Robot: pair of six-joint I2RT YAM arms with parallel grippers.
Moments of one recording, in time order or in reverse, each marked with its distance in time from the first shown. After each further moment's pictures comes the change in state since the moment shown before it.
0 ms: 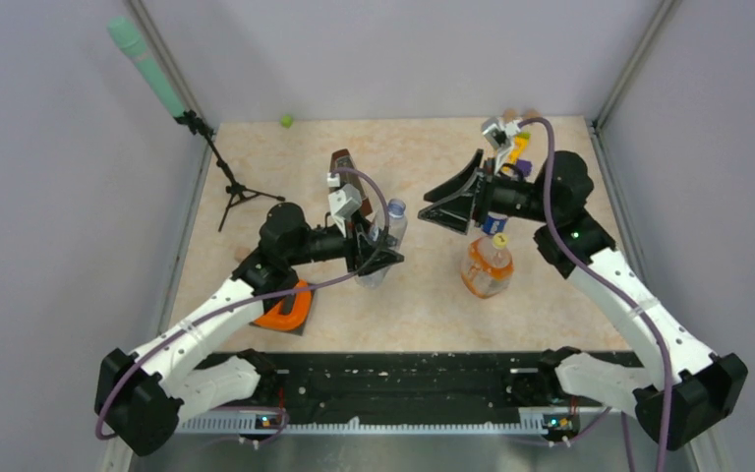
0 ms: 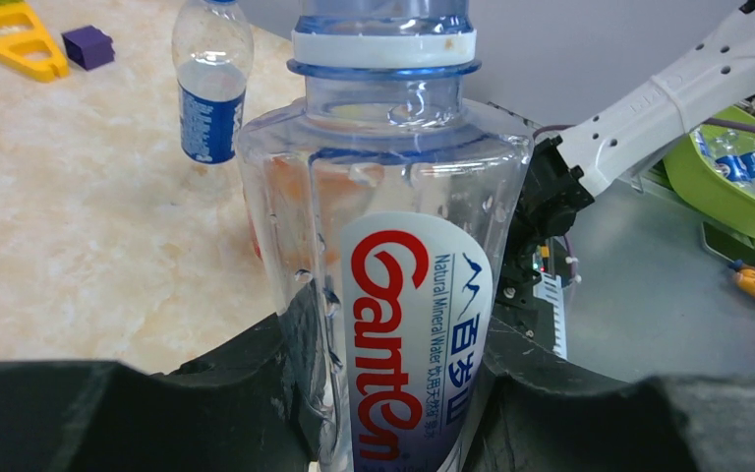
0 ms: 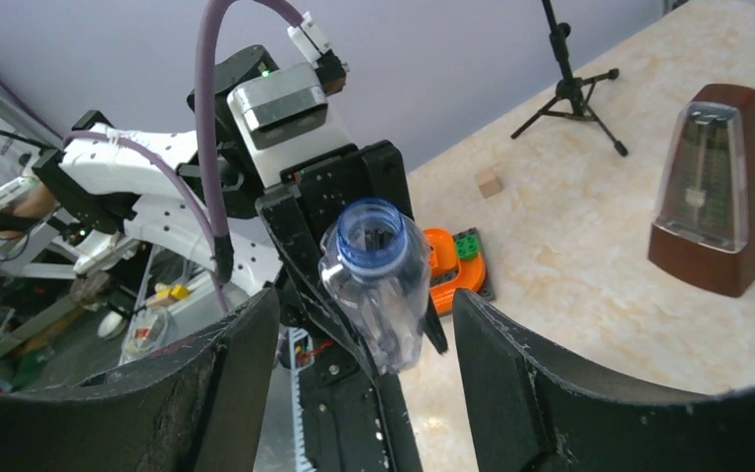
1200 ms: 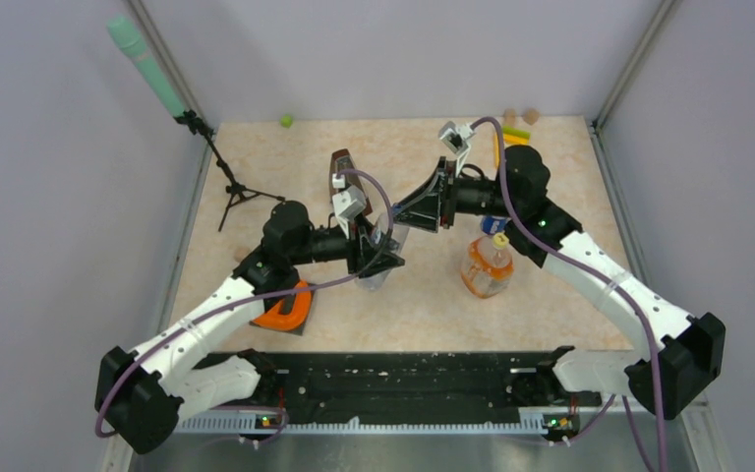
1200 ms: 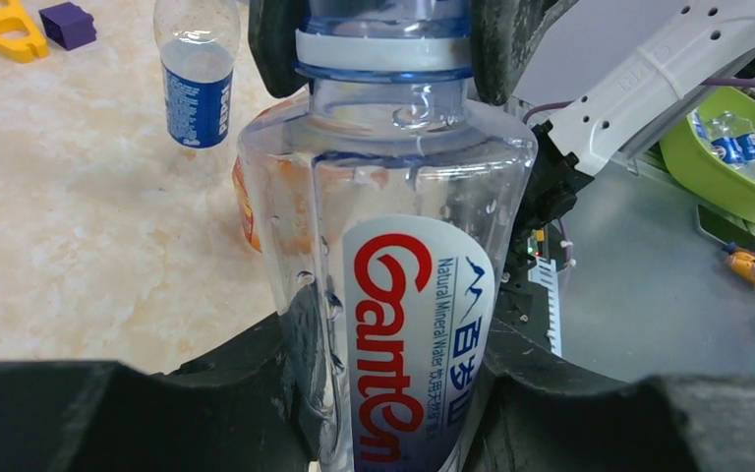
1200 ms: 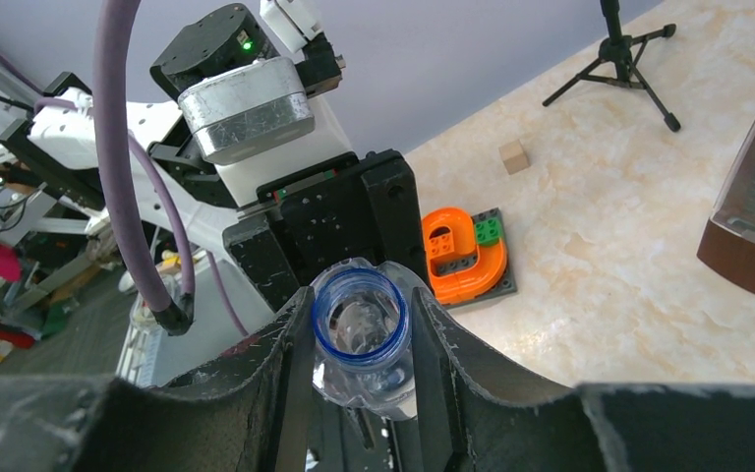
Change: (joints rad) left arm -0.012 0.022 0.018 -0.056 0.021 0.020; right arm 0.170 0.166 0.062 0.000 0.064 -0.049
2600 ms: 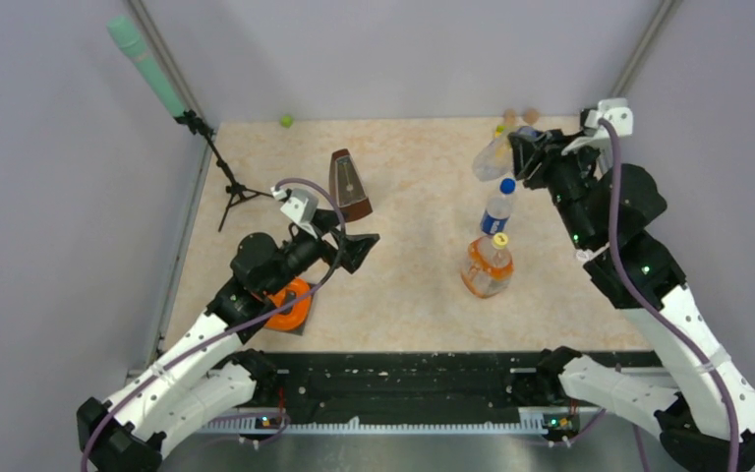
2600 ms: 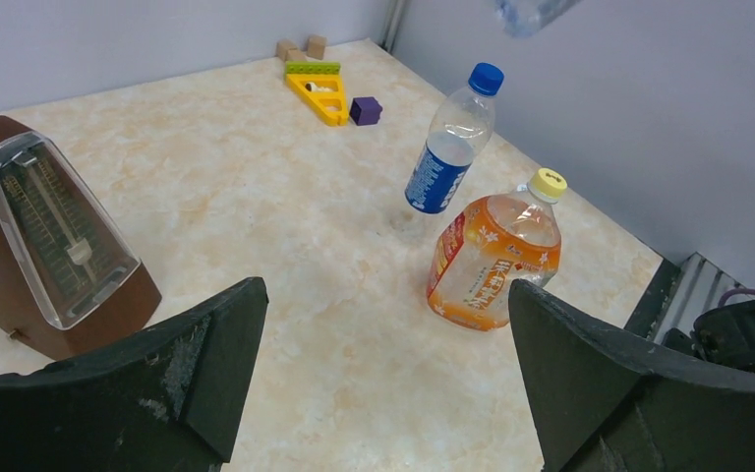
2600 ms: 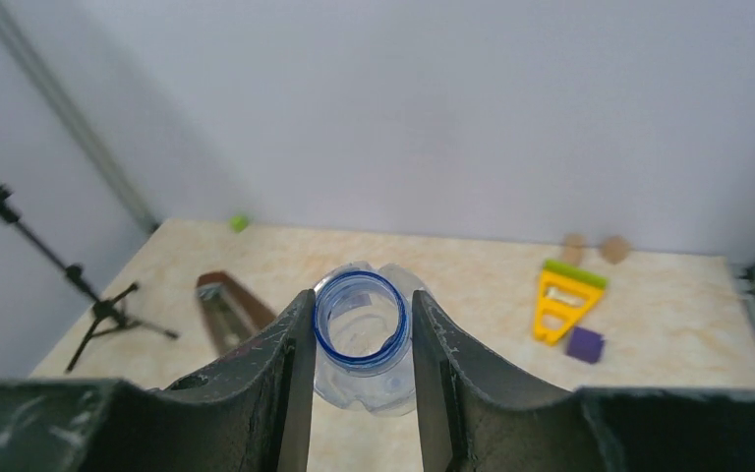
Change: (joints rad) left arm -0.001 -0.286 -0.144 0.002 -0.588 -0.021; right arm 0.006 -0.323 0.148 -0.329 1.119 -0.368
